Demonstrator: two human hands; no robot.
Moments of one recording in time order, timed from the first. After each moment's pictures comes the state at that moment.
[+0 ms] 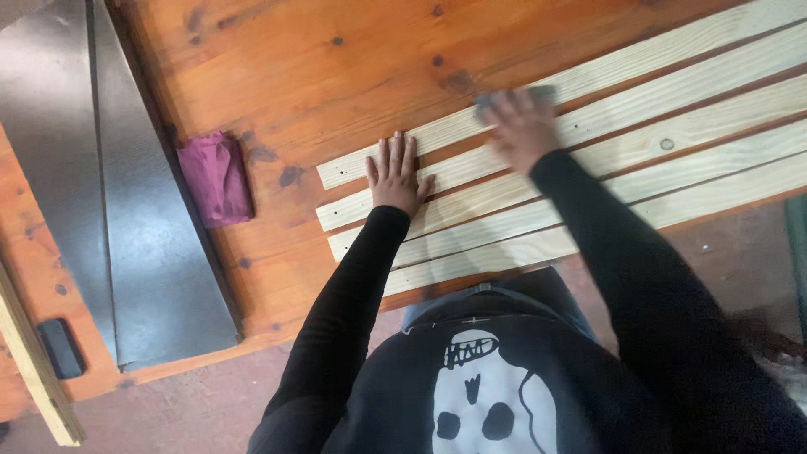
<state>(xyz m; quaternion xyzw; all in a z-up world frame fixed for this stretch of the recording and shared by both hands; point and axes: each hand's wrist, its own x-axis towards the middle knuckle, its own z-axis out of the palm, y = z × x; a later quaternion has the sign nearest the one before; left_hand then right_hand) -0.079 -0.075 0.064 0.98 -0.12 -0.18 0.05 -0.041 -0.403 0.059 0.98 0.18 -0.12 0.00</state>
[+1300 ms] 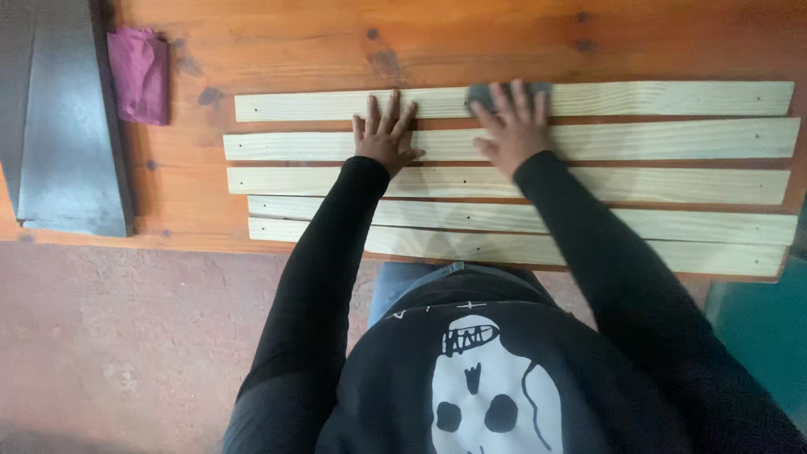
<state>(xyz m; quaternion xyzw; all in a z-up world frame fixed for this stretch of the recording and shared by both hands) -0.070 -0.268 0.064 0.98 -0.06 -0.18 0.02 -0.019 -0.585 0.117 0.94 0.27 -0.20 -0.11</state>
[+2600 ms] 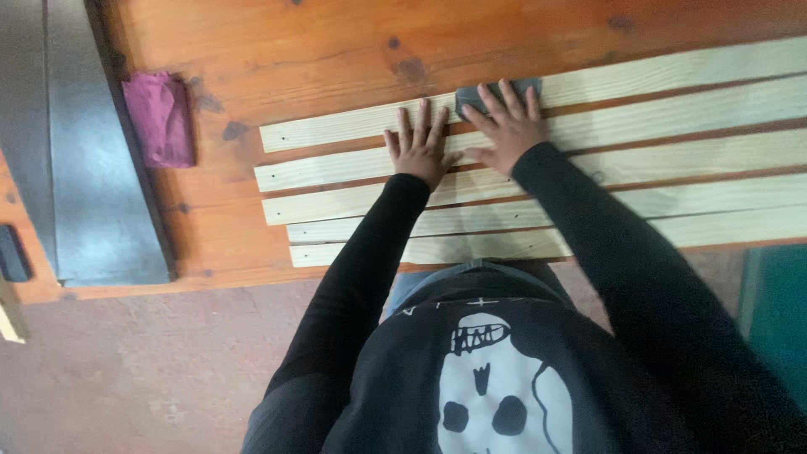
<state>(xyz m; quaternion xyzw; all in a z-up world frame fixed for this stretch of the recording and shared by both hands) -0.079 -0.268 0.036 0.99 -0.05 -0.10 0.02 -0.032 -0.507 0.078 0.94 0.29 -0.06 -0.15</state>
